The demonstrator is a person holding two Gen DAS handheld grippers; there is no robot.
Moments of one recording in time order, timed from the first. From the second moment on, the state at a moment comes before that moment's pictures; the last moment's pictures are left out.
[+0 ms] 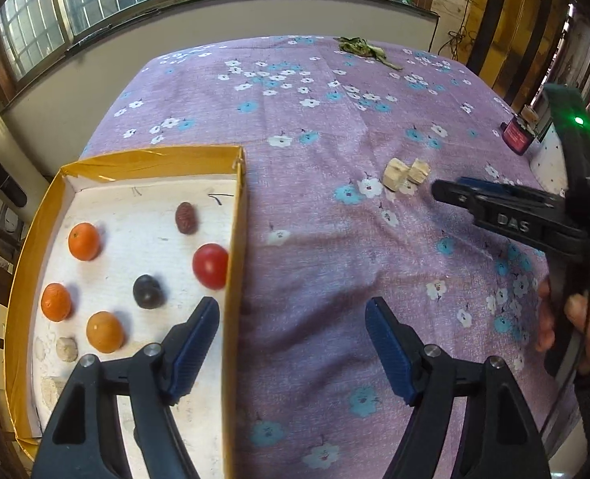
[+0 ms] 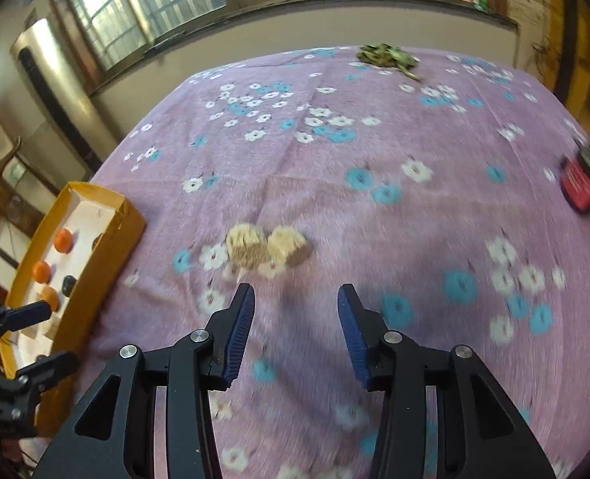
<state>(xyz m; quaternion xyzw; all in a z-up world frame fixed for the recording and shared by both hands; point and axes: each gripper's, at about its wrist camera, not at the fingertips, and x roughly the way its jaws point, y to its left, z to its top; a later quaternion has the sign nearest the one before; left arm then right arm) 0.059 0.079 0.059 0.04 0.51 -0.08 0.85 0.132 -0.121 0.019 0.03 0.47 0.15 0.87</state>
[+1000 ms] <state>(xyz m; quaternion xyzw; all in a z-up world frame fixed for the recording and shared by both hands) 0.174 -0.024 0.015 0.04 0.53 -0.13 0.84 0.119 -0.187 0.019 0.06 0.46 0.18 0.87</state>
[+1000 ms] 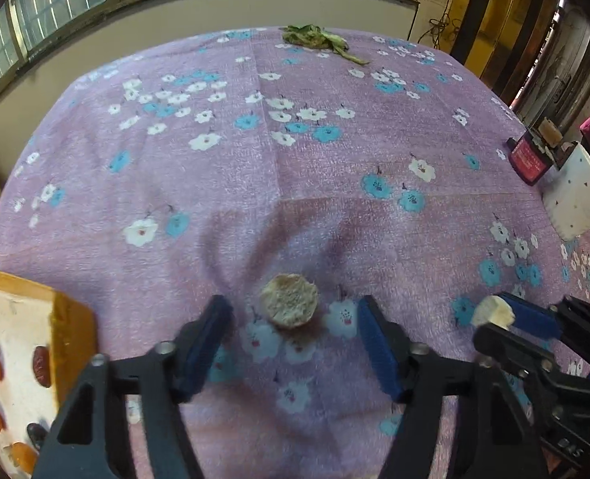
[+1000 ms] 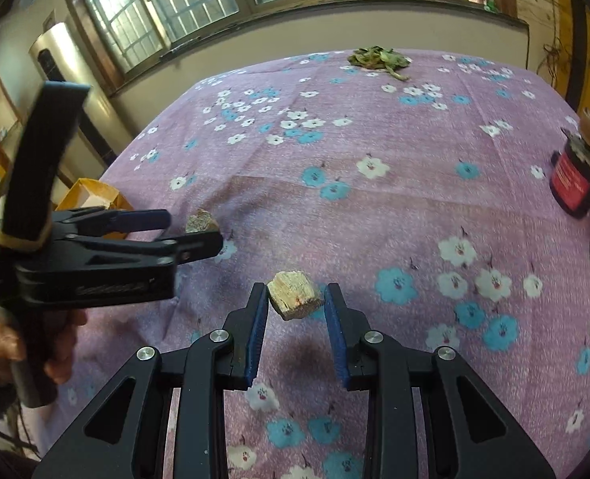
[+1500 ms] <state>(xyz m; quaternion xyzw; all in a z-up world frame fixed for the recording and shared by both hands) 0.127 0.005 0.036 0.00 0.50 -0.14 0.86 0.087 -0.188 0.025 0.09 0.45 0.15 0.88</state>
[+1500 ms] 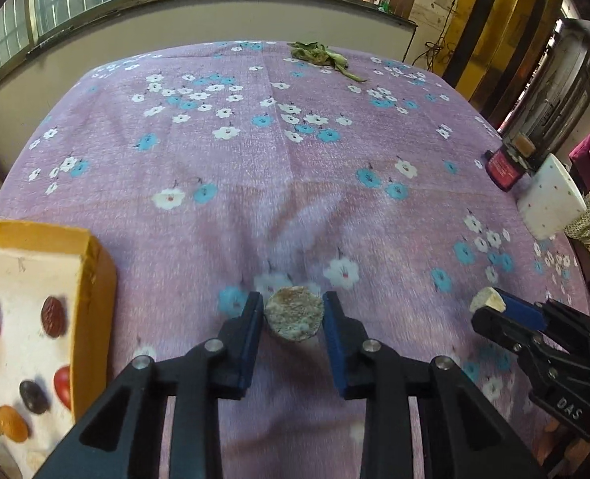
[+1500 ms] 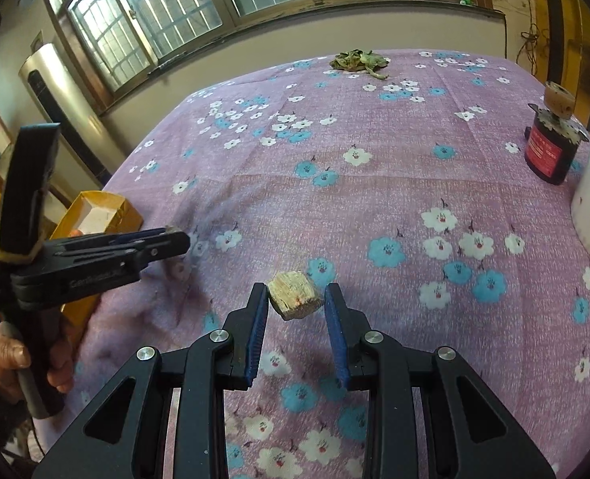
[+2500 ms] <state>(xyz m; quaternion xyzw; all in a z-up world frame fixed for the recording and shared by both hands) 0.023 0.117 0.083 -0.03 0.46 -0.17 0.87 0.009 -0.090 0.044 0.06 0.44 0.14 0.88</state>
